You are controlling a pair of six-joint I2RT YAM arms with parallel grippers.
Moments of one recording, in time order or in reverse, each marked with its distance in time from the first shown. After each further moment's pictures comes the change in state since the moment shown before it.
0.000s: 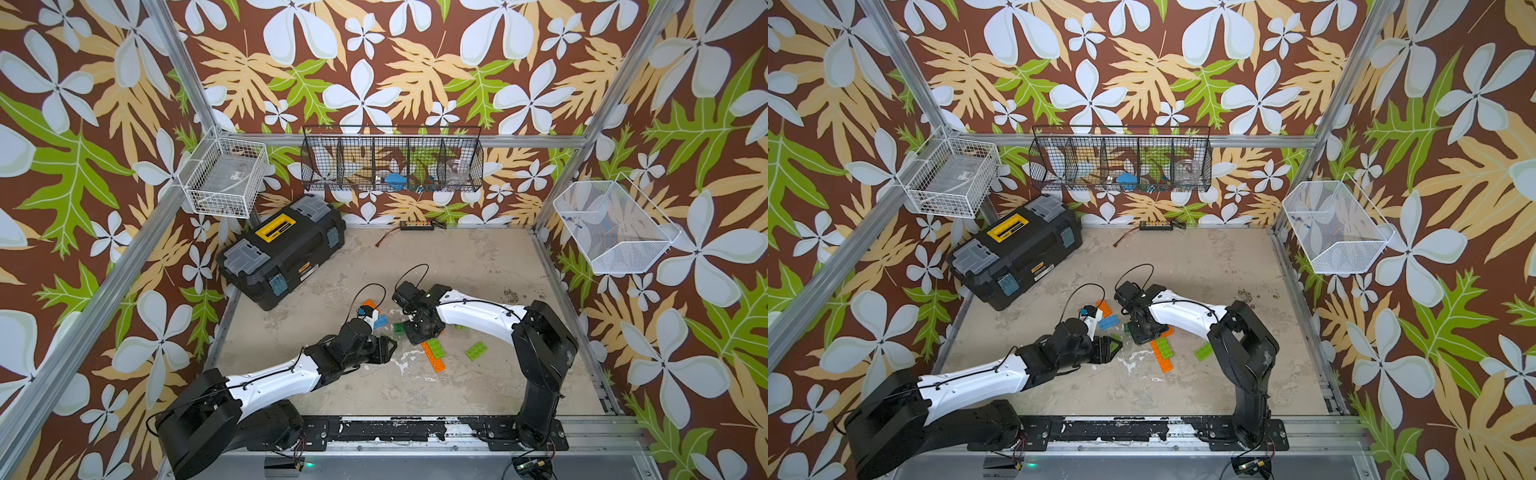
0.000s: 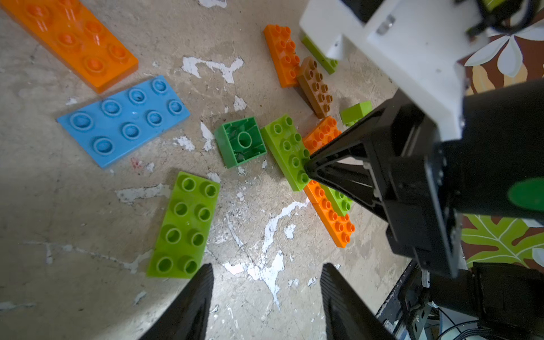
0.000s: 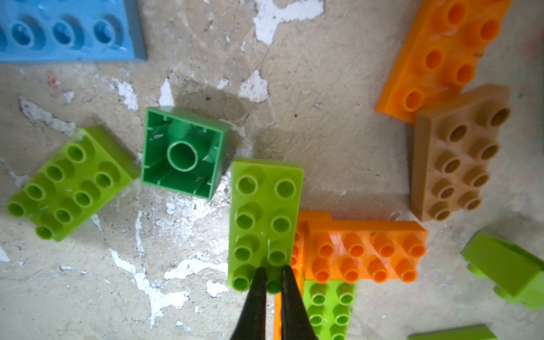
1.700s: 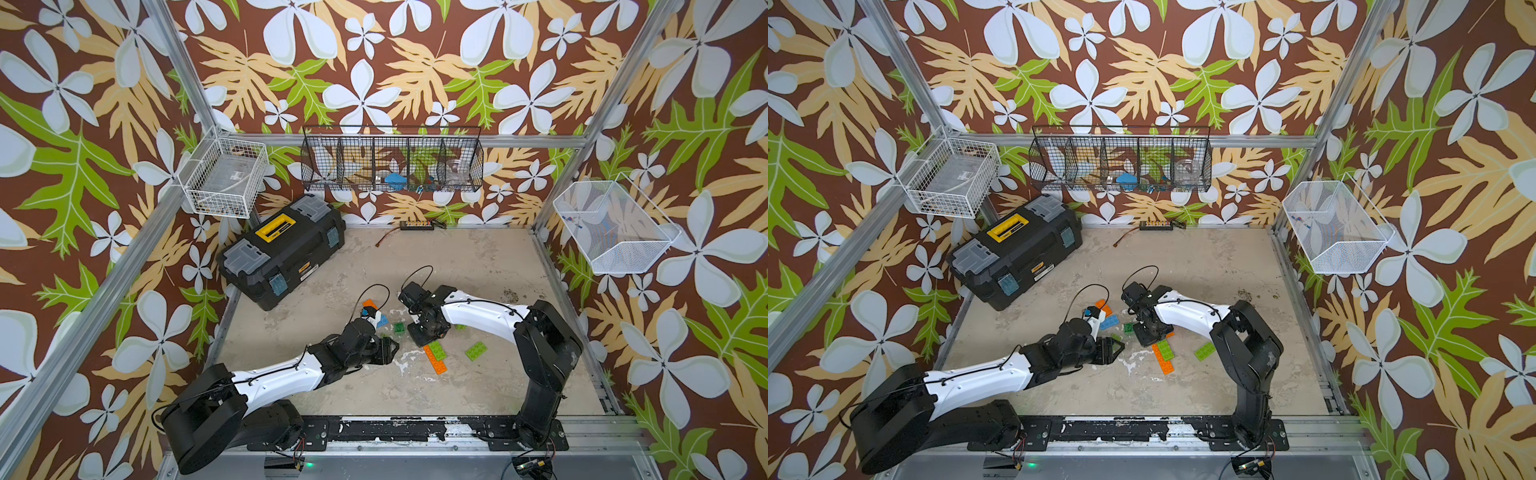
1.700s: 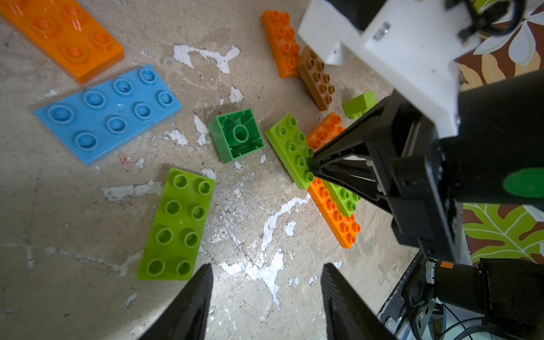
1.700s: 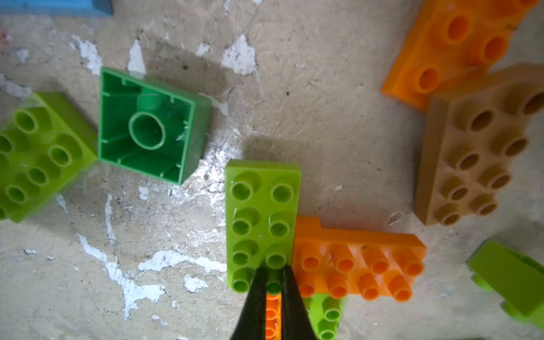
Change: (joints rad) left arm -0.010 0.030 0.013 -0.003 0.000 0.002; right arm -0.028 -0.017 -0.063 0.017 -0.049 -0.066
